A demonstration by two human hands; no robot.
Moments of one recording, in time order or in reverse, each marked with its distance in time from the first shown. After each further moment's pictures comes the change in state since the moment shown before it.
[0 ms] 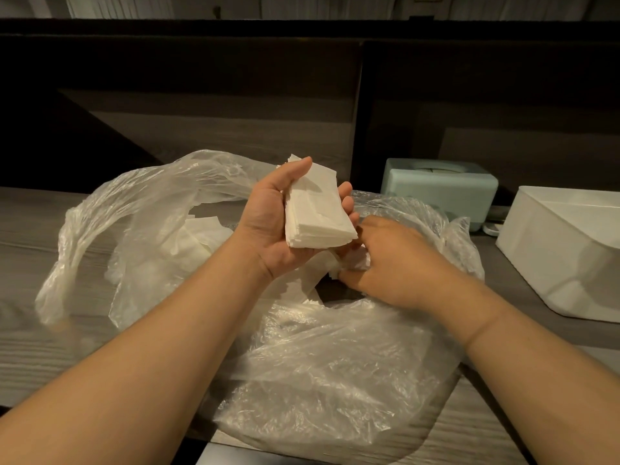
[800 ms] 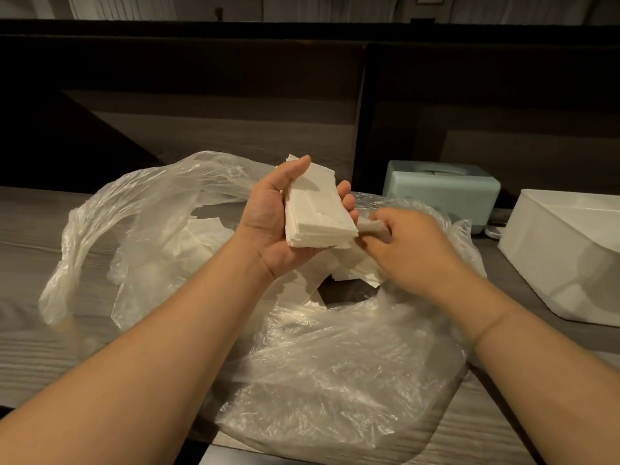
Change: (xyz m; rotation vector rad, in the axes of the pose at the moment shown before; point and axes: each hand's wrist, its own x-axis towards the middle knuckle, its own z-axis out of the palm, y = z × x) left_hand 0.003 0.003 -0.004 -0.033 -0.029 0.012; right_hand 0.004 0.010 -0.004 0.312 0.211 0.143
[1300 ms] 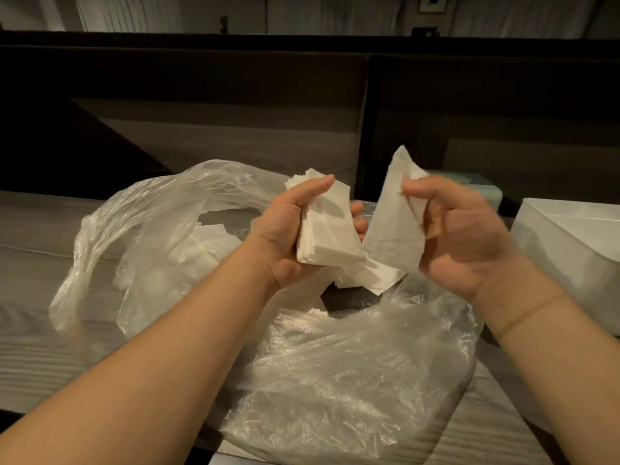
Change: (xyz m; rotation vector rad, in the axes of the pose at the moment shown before) left_hand -0.002 -0.004 0.004 0.191 0.013 -0.045; right_hand -0.013 -0.030 -0.048 1.421 -0.190 0.271
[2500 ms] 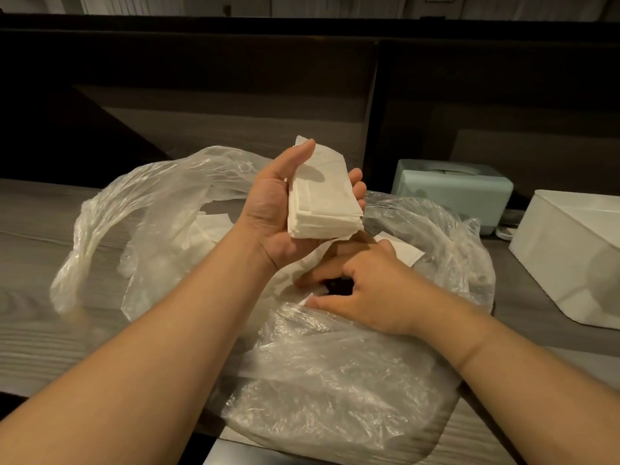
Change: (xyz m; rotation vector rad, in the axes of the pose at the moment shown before) left_hand -0.002 0.012 -0.007 -0.163 -0.087 0.083; right_hand 0.017 0.073 0.005 -1.553 -0.337 -0.270
